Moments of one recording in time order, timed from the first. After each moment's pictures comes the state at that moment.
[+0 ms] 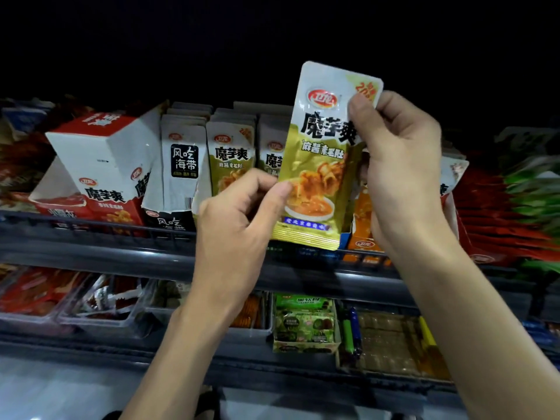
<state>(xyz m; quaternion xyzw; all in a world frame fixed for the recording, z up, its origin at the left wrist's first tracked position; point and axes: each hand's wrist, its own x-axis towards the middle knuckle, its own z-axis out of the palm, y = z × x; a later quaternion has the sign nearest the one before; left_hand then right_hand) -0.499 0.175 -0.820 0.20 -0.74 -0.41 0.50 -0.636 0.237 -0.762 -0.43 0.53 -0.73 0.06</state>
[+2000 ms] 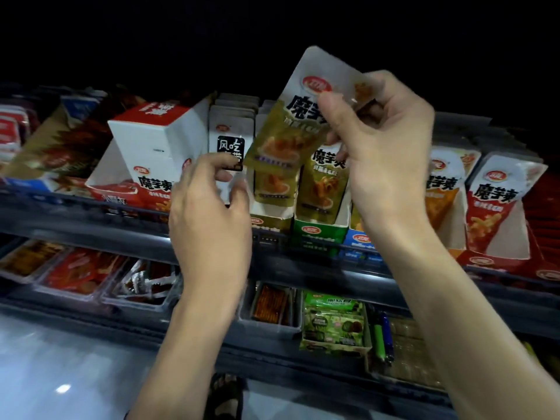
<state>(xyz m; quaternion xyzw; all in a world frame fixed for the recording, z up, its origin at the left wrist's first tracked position) -0.456 0.131 -0.827 0.45 -0.68 -0.24 0.54 -0.595 0.182 -0.772 -0.49 0.55 -0.68 -0.01</state>
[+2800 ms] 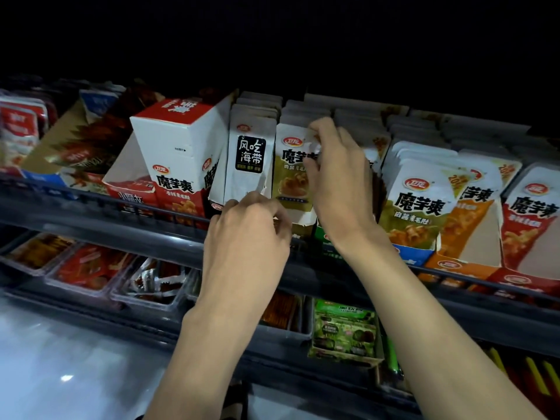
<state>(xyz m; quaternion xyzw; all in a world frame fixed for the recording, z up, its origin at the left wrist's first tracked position) -0.455 0.127 -0.835 0.46 -0.82 -0.16 0.30 -0.601 0.113 -0.831 -0.54 0.72 -0.39 -0.21</state>
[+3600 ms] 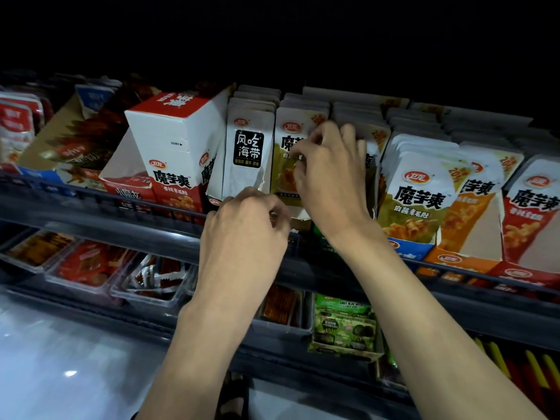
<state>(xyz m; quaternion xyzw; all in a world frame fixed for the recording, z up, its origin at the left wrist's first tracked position) -0.455 0.127 -0.836 0.46 -0.81 -0.18 0.31 -0.601 0.108 -0.837 -0.55 0.75 -0.25 -0.27</state>
